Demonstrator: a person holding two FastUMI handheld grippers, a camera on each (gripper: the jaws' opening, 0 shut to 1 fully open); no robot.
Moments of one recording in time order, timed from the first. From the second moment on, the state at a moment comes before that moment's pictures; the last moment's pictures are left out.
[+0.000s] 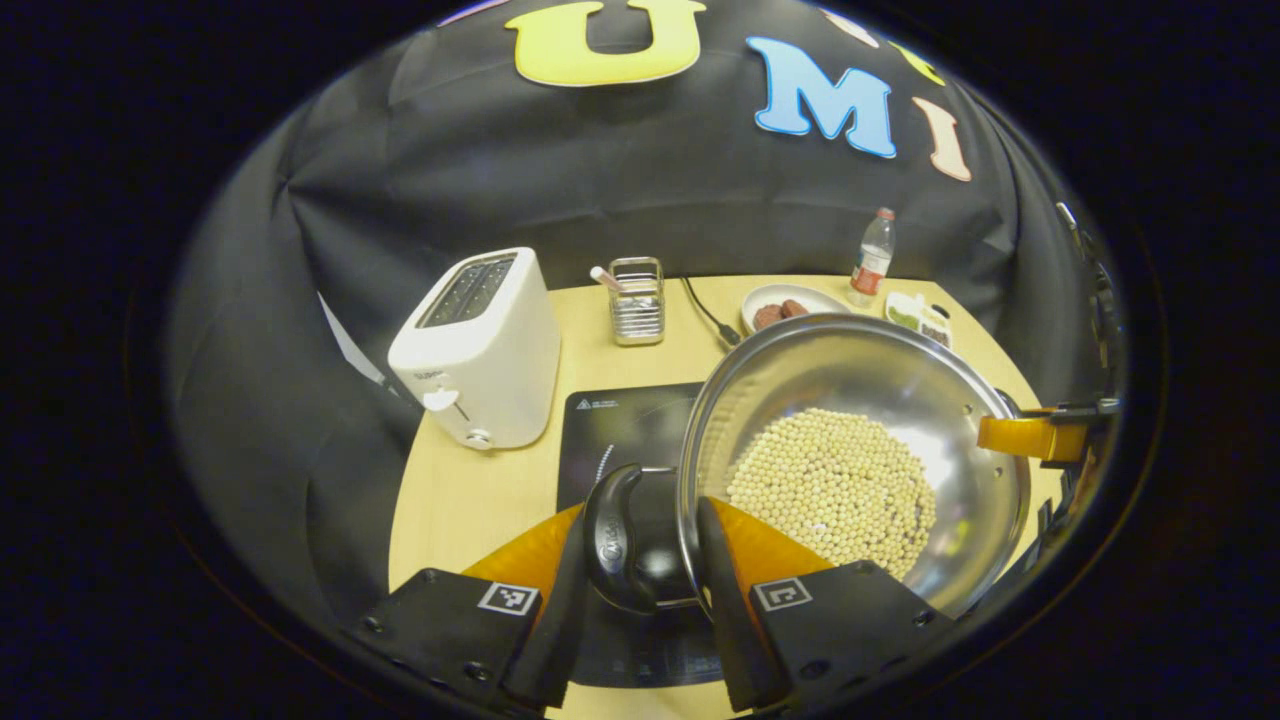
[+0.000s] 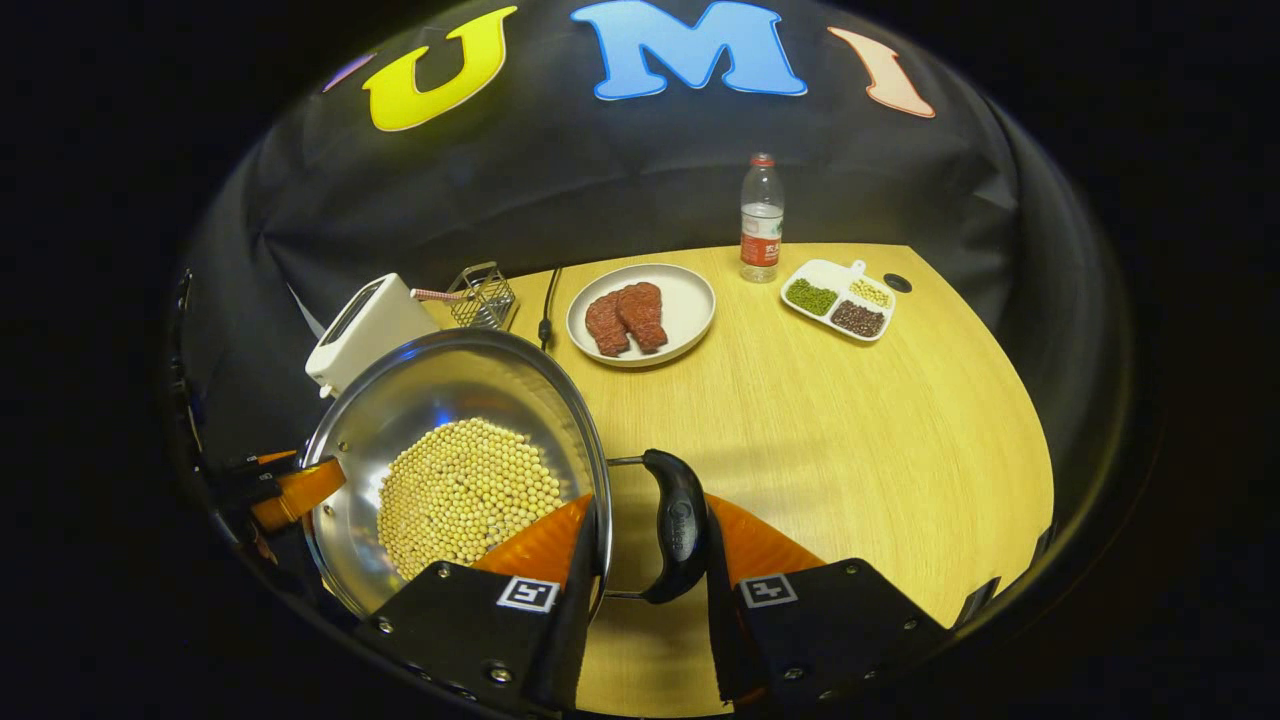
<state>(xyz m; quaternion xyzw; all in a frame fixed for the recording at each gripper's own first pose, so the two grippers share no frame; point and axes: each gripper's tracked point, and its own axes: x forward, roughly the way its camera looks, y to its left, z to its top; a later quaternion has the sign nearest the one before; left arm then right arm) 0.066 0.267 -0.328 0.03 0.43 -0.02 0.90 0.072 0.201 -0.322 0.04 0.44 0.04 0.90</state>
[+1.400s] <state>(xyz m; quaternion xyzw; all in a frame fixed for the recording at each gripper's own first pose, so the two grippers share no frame) 0.100 0.344 -0.374 0.05 0.45 -0.01 0.89 0.106 0.270 -0.357 0.03 0.46 0.03 0.89</state>
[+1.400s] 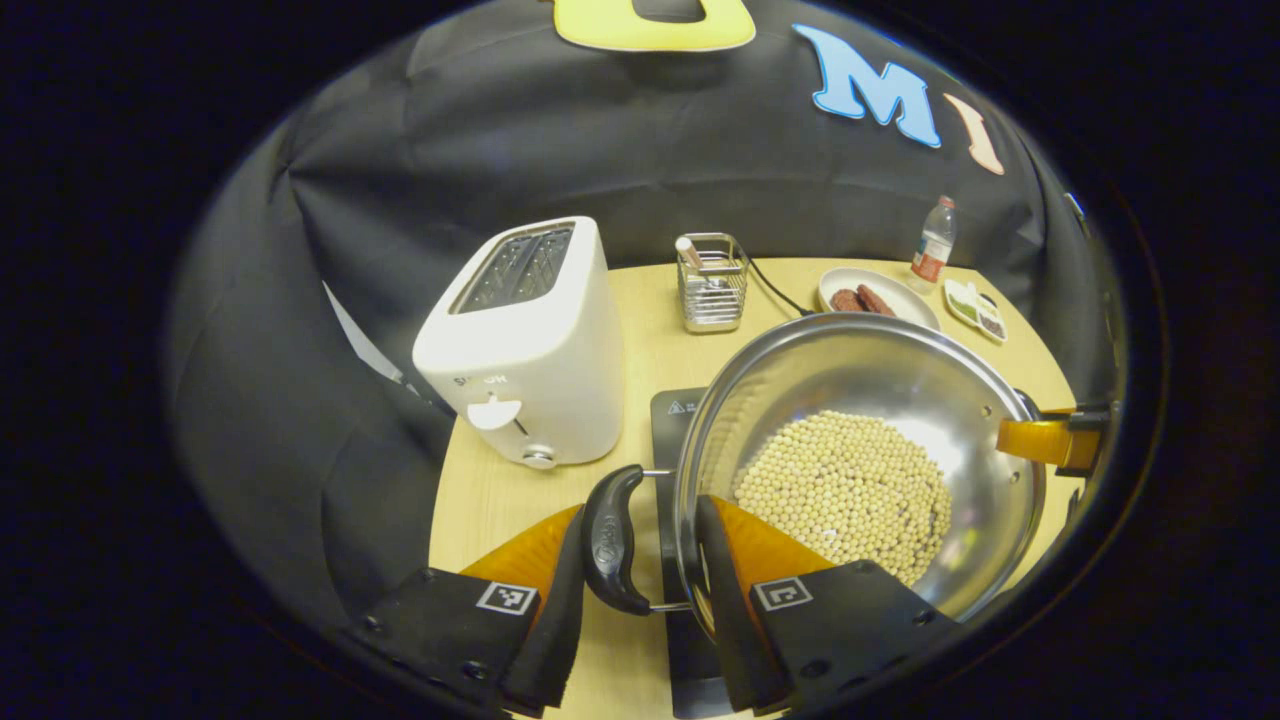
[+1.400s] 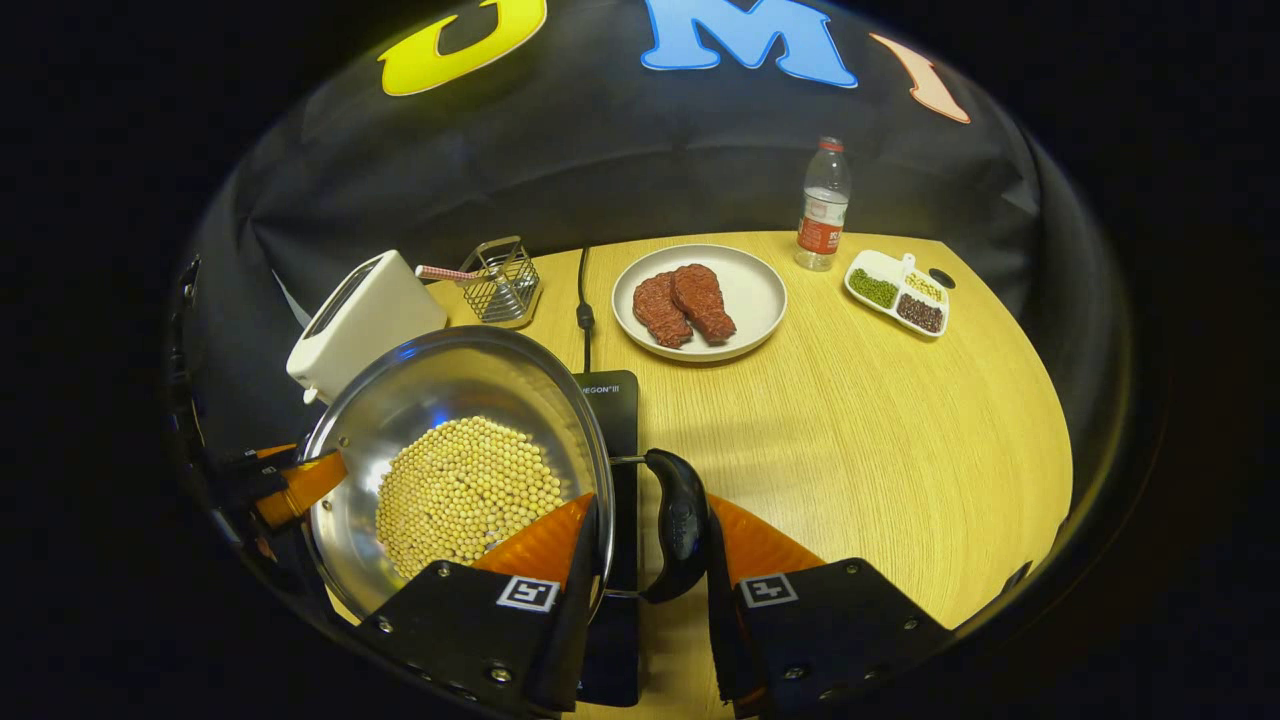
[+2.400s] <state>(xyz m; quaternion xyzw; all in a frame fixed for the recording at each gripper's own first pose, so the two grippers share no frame) 0.105 0.338 -0.304 0.01 0.36 0.01 0.93 0.126 0.250 -0.316 0.05 0.37 0.05 0.93</state>
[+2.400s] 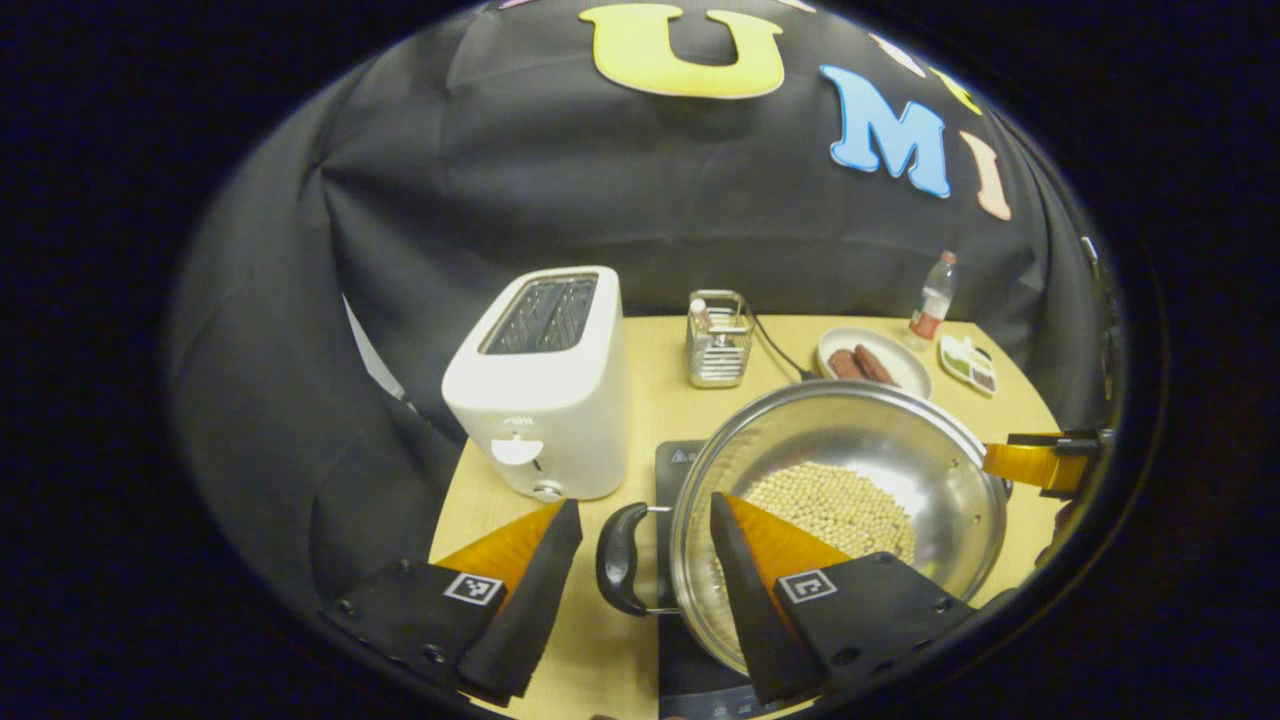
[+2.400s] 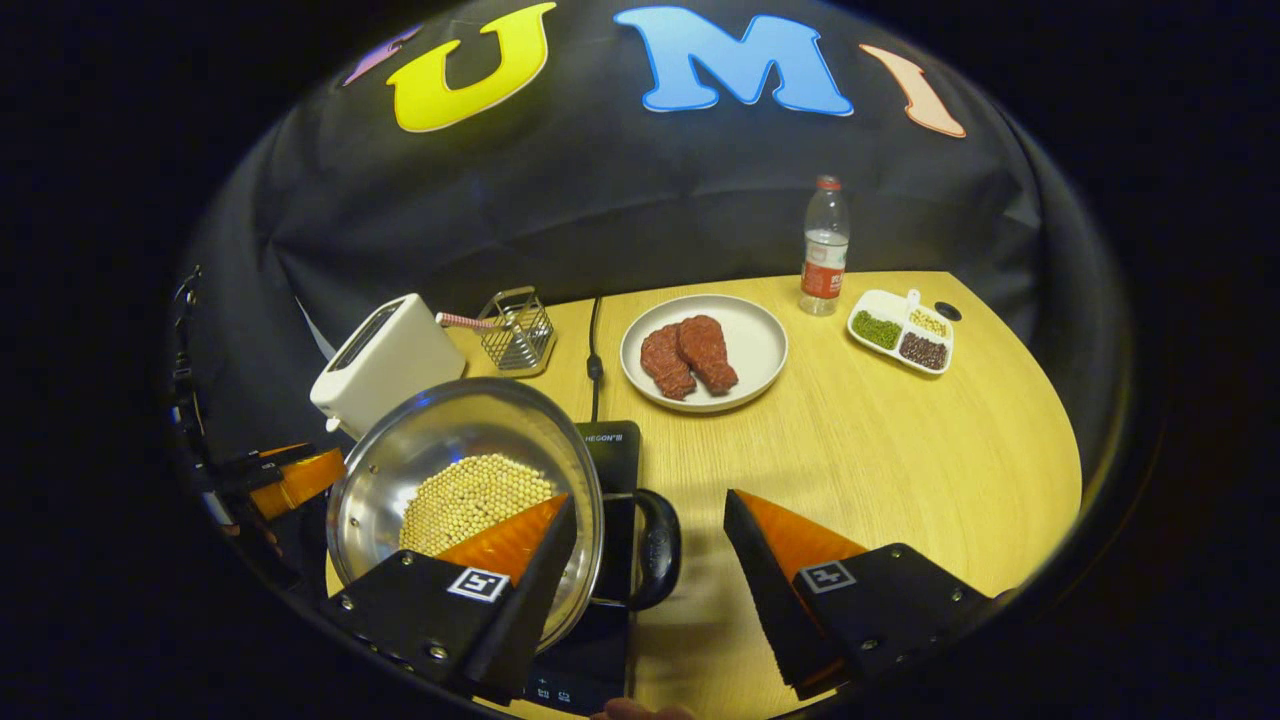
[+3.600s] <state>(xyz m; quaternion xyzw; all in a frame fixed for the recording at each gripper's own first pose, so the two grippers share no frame) 0.052 0.044 0.054 -0.03 0.01 0.01 1.00 0.060 0.059 0.027 0.03 0.04 0.04 1.00</state>
